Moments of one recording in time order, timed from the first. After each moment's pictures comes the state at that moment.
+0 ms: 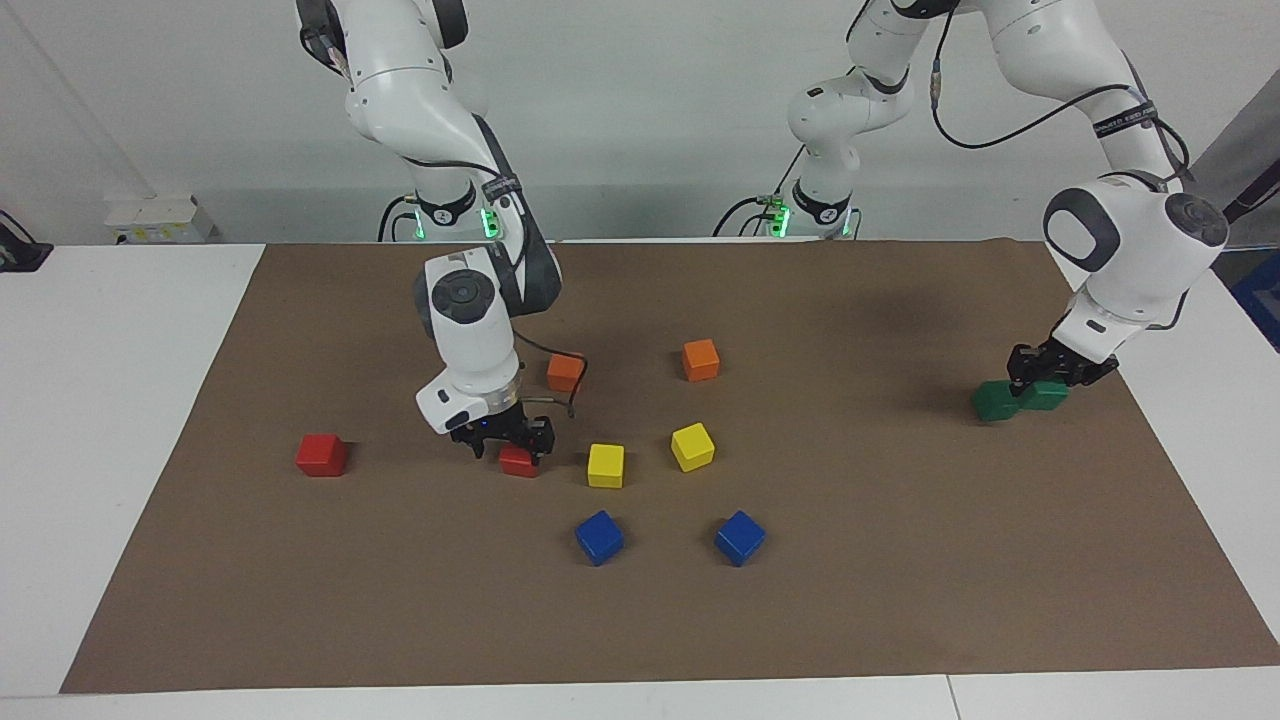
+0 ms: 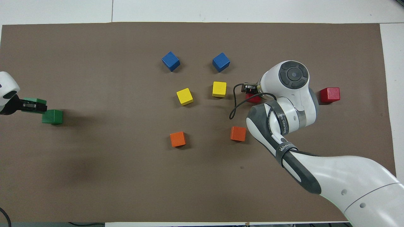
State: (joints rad) left arm 0.29 0.16 -0.06 -2.01 0.00 2.21 0.41; right arm 0.26 0.41 0.03 -1.87 -0.07 2.37 0.52
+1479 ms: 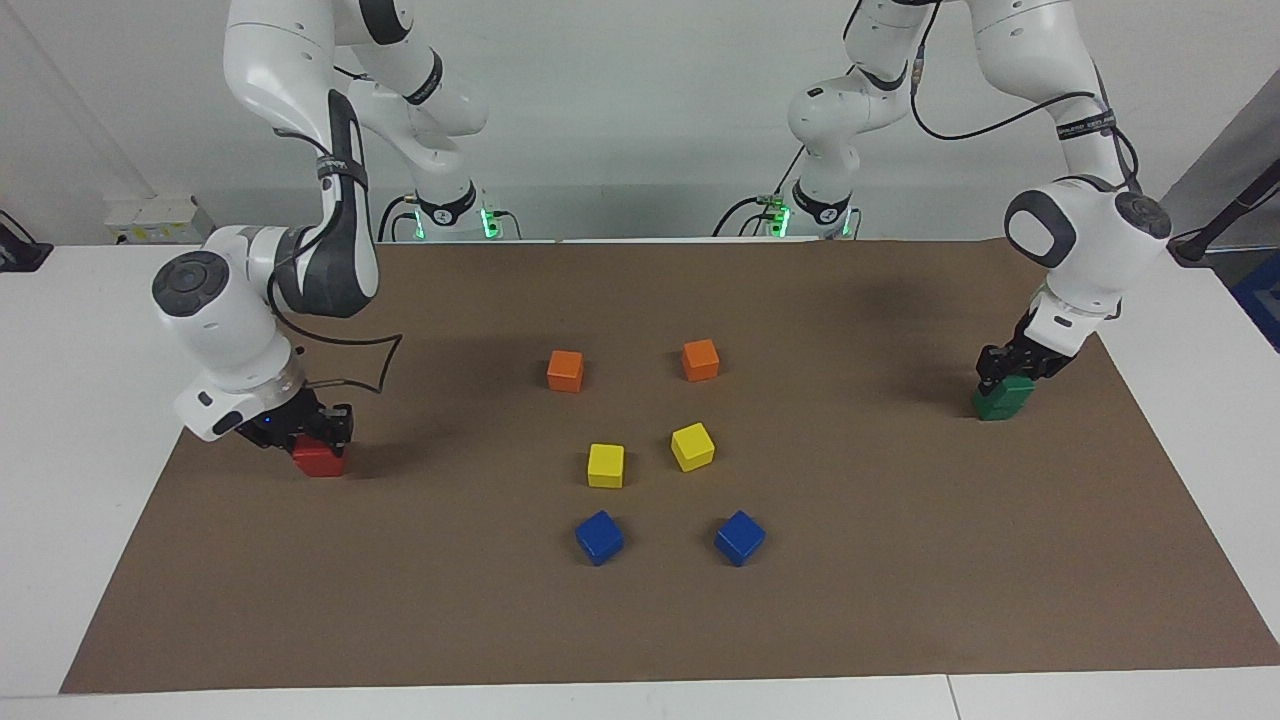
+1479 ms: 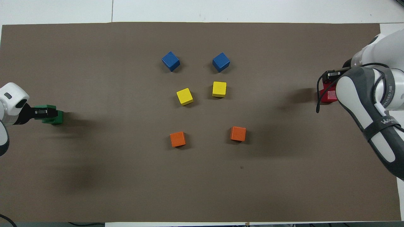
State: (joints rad) left arm 0.29 0.11 -0.07 -2.18 -0.08 2.36 0.29; right arm -0.12 0.33 0.02 -1.78 -0.06 2.12 -0.12
